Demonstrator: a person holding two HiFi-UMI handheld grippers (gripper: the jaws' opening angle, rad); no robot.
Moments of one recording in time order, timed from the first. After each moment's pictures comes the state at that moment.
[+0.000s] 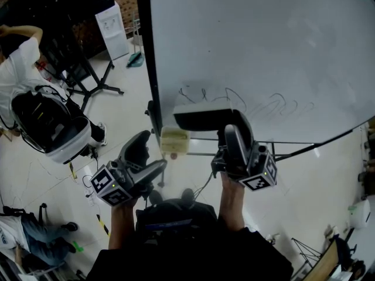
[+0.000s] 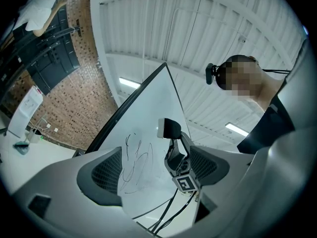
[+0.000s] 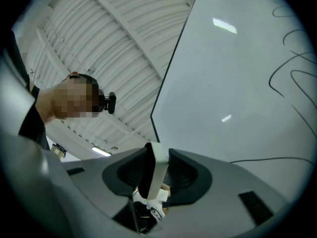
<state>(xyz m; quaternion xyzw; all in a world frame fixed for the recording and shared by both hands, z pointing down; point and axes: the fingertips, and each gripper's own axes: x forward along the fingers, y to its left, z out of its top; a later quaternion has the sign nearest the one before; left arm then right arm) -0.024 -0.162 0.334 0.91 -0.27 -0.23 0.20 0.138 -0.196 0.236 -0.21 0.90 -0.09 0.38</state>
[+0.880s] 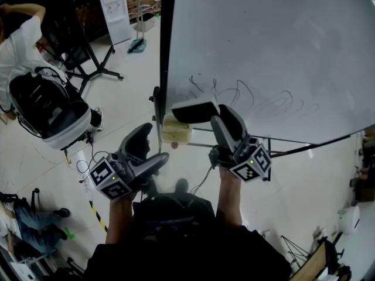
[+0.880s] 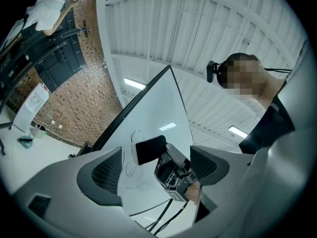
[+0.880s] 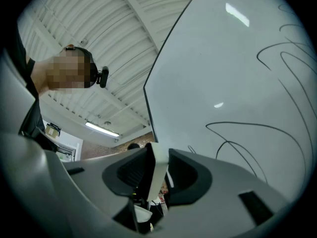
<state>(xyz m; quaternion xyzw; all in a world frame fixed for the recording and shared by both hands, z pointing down) -0.035 -0.154 0.349 0.91 -0.28 -0.24 0.21 0.101 -0.220 0.309 -0.27 0.93 -0.11 0.23</state>
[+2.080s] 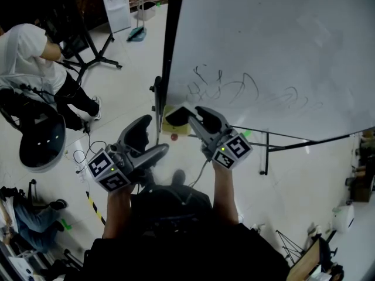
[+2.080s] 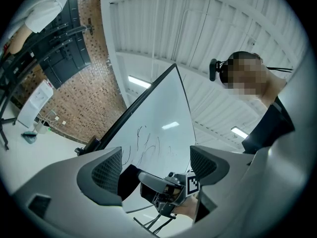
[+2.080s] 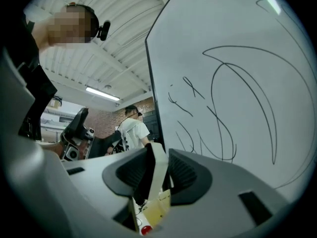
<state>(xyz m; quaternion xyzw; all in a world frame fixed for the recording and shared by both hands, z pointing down) -0.041 -0.160 0.368 0.90 -0.29 -0.23 0.23 0.050 -0.235 0.434 -0.26 0.96 -0.10 0.01</state>
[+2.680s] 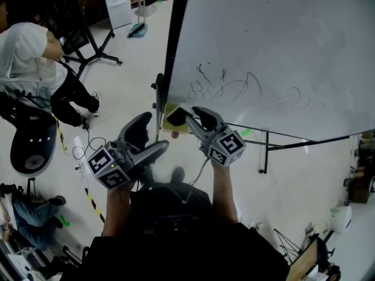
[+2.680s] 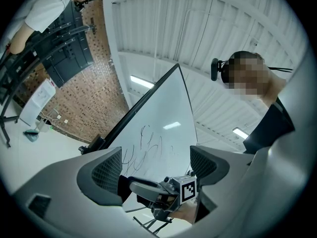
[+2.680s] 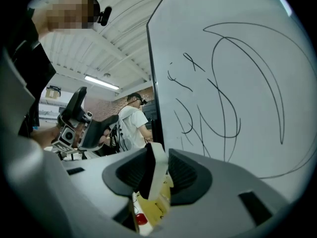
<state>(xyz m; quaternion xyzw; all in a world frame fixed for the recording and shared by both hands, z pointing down) -0.045 -0.165 0.377 0.89 -0.29 -0.23 0.24 0.040 -0.241 0.475 -0.27 0.96 -0.09 -0.05</state>
